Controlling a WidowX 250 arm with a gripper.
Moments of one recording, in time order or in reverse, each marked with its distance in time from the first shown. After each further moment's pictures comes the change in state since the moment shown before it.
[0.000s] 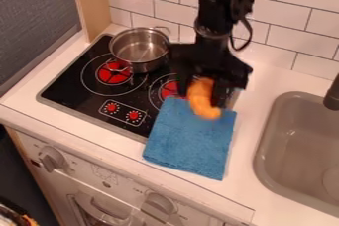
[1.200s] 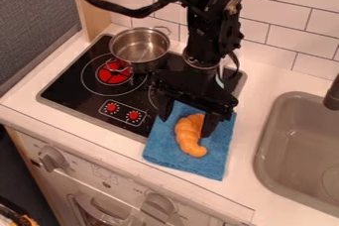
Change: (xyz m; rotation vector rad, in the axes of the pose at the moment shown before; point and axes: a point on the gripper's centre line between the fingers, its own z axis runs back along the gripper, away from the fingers) arm -0.030 0.007 -0.018 0.036 0.082 -0.021
